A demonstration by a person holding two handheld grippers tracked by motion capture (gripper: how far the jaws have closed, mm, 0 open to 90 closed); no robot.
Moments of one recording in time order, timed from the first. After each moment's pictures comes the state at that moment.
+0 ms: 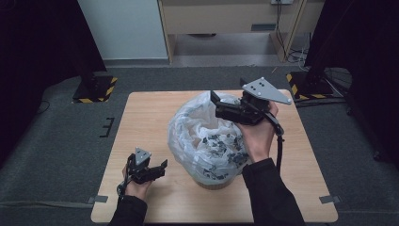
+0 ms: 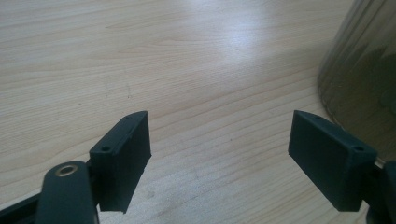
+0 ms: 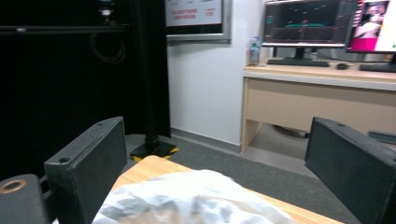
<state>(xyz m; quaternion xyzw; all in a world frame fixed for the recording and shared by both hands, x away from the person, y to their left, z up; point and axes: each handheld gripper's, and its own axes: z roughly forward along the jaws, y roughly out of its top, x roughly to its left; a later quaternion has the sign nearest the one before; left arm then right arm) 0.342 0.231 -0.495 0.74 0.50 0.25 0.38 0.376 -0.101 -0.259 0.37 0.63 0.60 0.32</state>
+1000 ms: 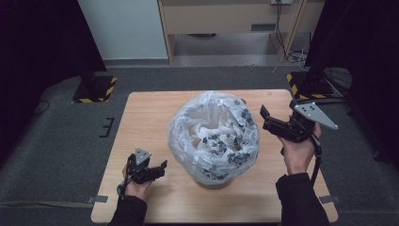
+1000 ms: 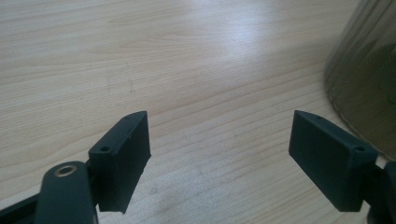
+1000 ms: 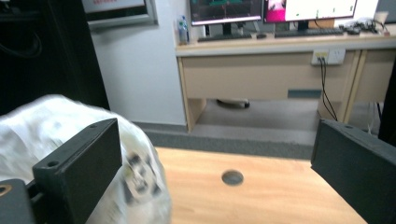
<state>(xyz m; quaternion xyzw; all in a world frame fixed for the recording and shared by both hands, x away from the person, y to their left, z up) 0.342 0.232 -0.497 0.74 0.51 0.25 0.37 0.373 -0.218 -0.336 0.48 0.58 0.55 0.36</state>
